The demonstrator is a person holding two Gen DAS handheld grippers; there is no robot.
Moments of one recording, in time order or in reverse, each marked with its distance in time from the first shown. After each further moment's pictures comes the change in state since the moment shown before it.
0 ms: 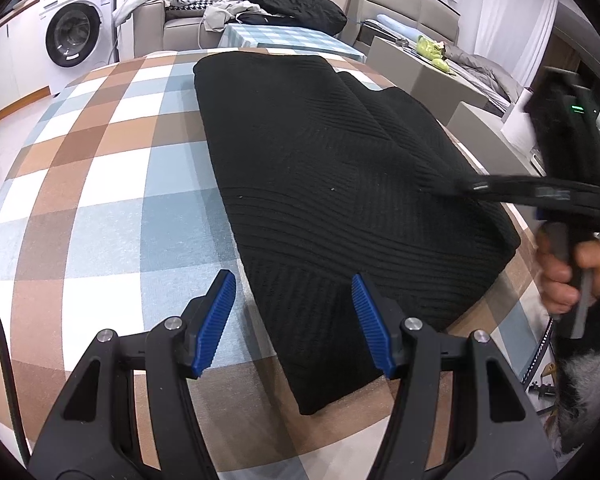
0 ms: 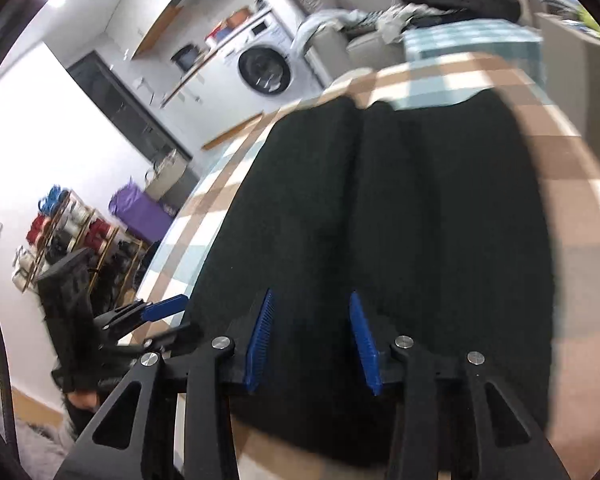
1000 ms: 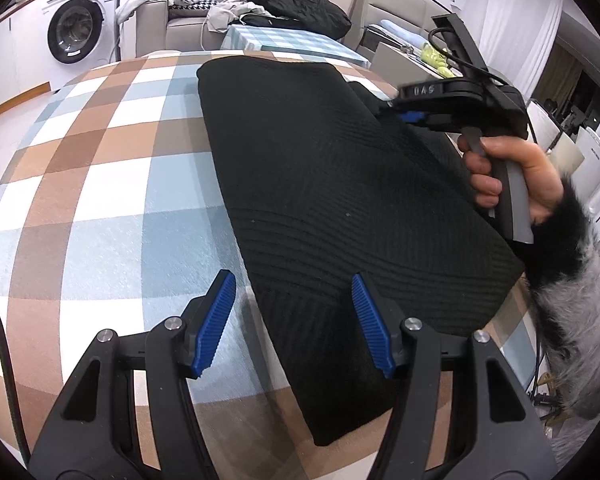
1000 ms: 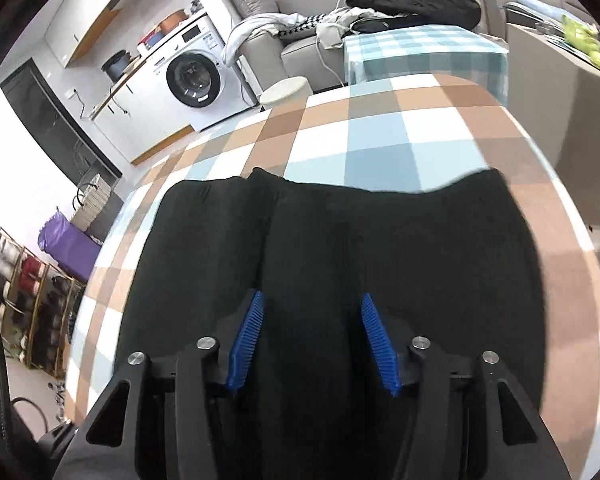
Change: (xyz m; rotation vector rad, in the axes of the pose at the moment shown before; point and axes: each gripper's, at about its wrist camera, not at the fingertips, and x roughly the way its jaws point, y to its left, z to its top) left arm 0.015 0.013 0.017 -0.024 -0.009 -0.010; right arm 0.054 -0.046 0.120 0.054 -0.053 -0.222
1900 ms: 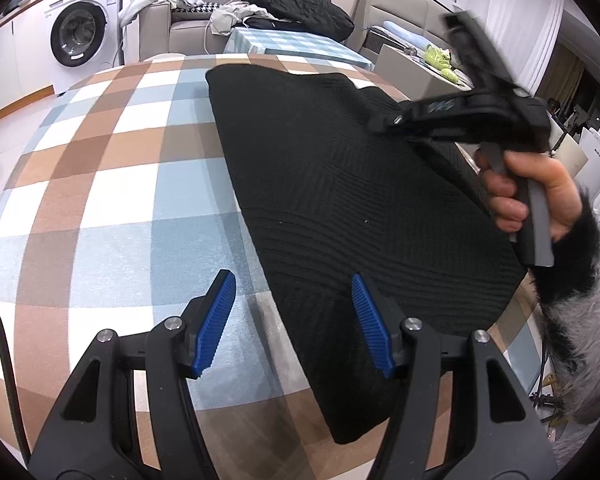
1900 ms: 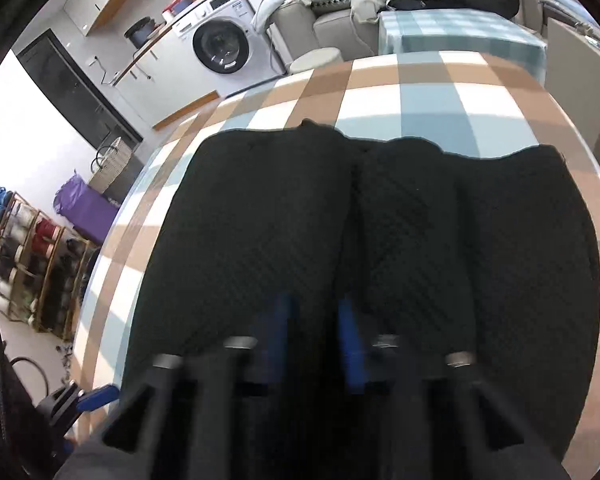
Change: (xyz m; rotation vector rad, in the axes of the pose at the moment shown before) left arm -0.003 0.004 0.002 0.008 -0.015 0.019; right arm -0.008 0.036 -0.023 -0.063 0.061 0.090
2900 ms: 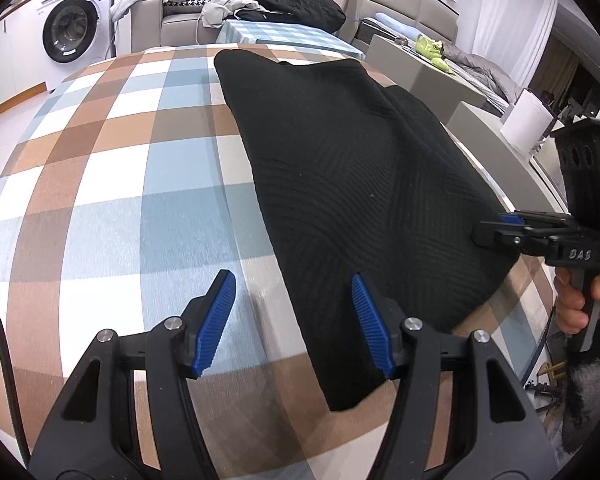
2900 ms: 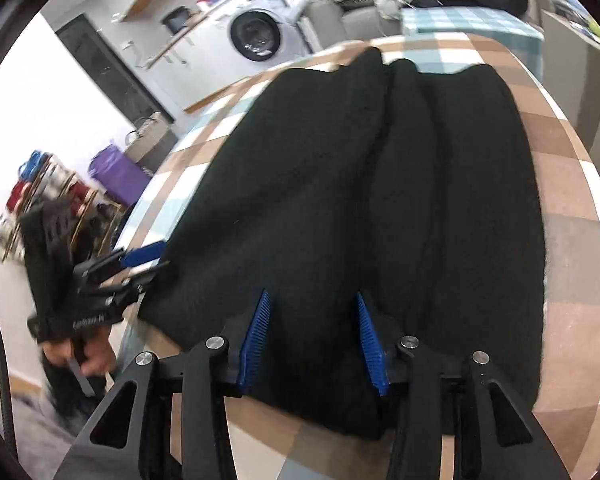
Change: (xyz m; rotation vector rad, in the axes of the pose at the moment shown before) left arm -0.006 -0.010 -0.019 0.014 0.040 -0.024; right arm -0.091 0.010 -0.151 -0.092 0.028 0.076
